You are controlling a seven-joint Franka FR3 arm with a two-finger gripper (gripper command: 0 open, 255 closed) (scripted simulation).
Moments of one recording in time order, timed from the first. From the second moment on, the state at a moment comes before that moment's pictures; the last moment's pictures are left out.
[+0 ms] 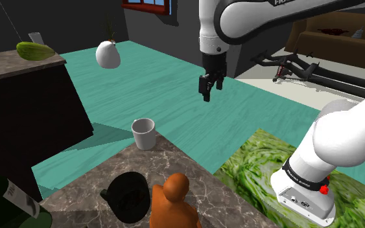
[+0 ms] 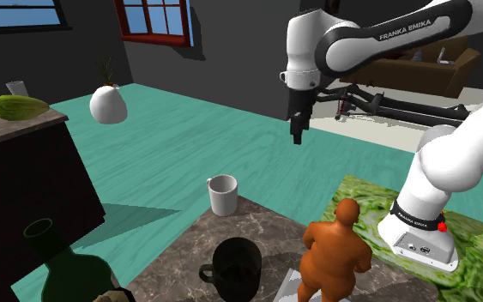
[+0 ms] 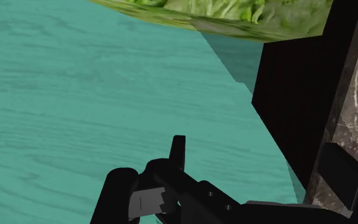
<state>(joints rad) 0.11 -0.47 0.21 -2.38 0.03 1.82 0.13</state>
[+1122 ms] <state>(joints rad) 0.20 0.10 0.42 -1.99 -0.08 1.99 0.48</state>
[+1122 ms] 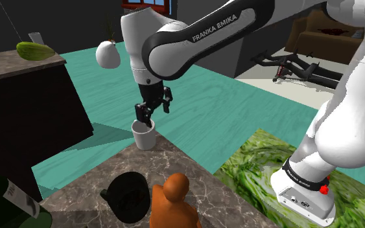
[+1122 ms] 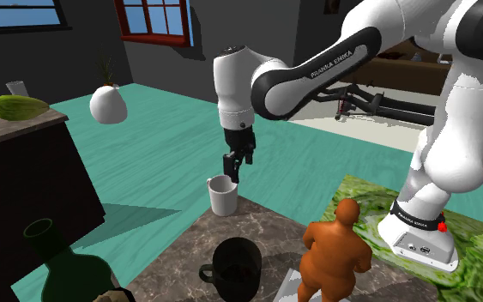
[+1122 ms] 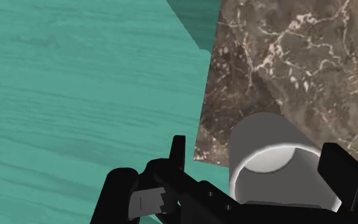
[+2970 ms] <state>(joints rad) 0.31 0.40 0.42 -1.77 -0.22 2.06 0.63</state>
